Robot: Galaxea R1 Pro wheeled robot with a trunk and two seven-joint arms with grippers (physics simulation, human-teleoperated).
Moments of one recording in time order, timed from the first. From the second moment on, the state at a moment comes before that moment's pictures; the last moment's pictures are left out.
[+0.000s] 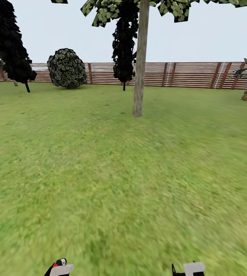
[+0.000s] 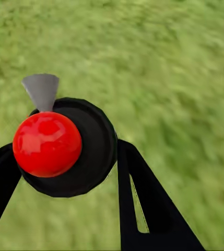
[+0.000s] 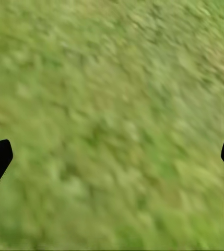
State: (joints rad) left arm -0.18 0.05 -0.11 -0.42 0.10 -0.48 0.20; right arm -0.24 -0.02 -0.07 -0.33 0.27 -0.48 -0.19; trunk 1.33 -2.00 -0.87
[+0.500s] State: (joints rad) left arm -0.18 0.05 -0.11 -0.42 0.10 -0.48 0.20; right arm -0.24 -0.02 -0.07 -0.33 0.27 -0.48 -0.20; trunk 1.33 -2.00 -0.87
